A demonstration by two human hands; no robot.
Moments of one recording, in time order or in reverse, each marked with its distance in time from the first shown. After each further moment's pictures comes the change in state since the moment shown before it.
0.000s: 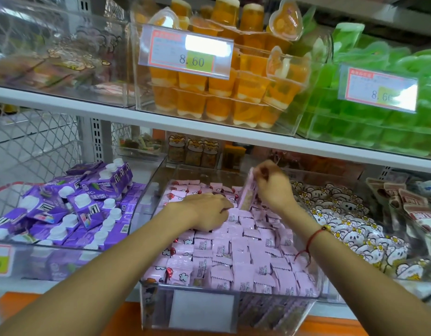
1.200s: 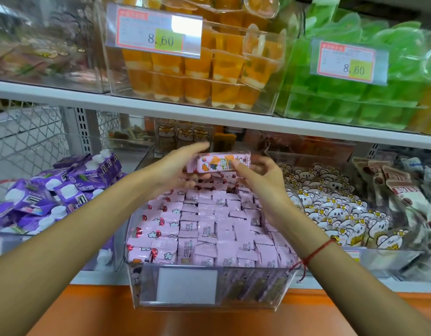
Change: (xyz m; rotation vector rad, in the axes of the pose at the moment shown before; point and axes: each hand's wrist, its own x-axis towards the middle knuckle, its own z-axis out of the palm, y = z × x) left_hand -0.028 0.002 -0.038 -1.302 0.267 -0.266; right_hand -0.048 -0.017 -0.013 0.763 0.011 0.348
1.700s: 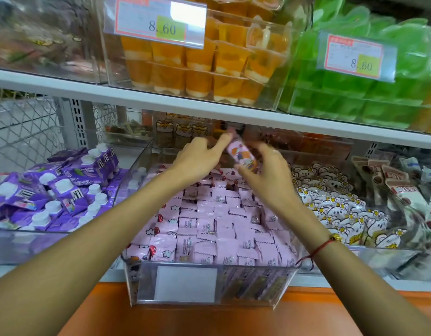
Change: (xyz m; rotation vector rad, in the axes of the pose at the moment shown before) left_hand 0.011 0.009 0.036 0.488 0.208 0.323; right_hand 0.009 -0.002 -0.012 -0.811 0.022 -0.555
